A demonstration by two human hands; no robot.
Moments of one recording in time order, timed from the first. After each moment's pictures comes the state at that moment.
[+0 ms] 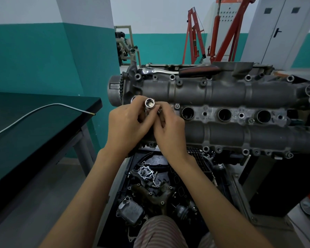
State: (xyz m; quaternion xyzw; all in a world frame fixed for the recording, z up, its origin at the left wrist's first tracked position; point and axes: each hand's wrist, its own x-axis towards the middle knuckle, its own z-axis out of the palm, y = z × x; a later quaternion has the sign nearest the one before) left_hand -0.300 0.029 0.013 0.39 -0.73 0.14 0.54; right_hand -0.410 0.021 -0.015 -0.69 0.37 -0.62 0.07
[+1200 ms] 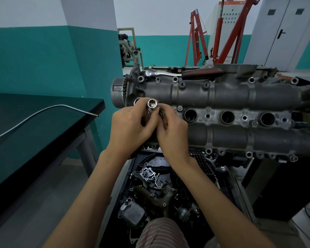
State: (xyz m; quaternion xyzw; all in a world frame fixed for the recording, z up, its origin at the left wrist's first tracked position) left_hand -0.299 0.029 0.014 0.39 -0.74 0.14 0.53; right_hand -0.407 0.023 -0.014 -0.67 0.37 -0.63 0.08
